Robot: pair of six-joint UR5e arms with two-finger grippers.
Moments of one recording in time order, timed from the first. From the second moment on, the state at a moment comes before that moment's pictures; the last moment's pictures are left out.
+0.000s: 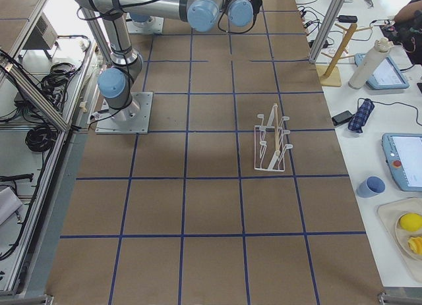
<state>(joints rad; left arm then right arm) -1.41 -1.60 -1.93 -1.82 0.14 0.30 1.34 -1.52 1.47 -0.80 -0.41 -0.76</state>
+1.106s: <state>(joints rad) -1.54 -1.57 -1.94 -1.83 -0.11 0.19 1.39 -1.56 1.49 -0.79 -0.38 -0.76</state>
